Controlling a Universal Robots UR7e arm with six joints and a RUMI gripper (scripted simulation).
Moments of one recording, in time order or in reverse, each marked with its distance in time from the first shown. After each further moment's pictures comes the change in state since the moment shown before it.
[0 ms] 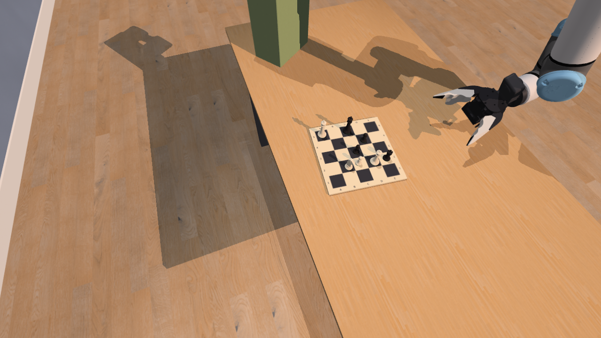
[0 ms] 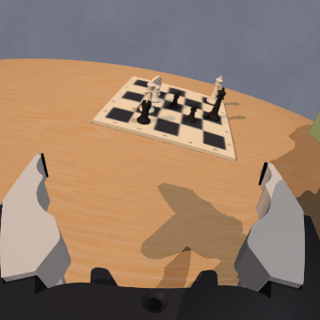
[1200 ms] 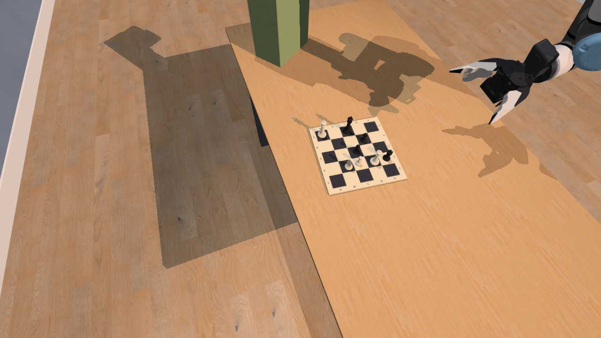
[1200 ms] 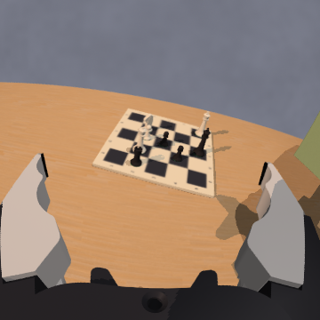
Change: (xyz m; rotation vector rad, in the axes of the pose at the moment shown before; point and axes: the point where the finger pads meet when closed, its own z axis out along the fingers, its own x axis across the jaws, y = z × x) arm 0.012 -0.085 -0.016 0.002 0.002 0.000
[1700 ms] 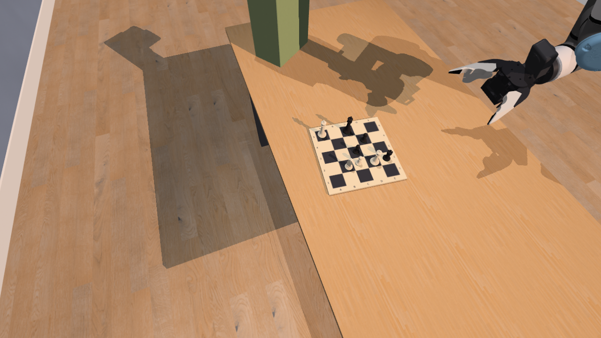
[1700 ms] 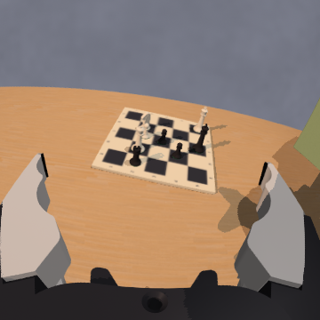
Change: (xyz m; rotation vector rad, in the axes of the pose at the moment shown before) arm 0.000 -0.001 0.004 -0.020 0.028 0.037
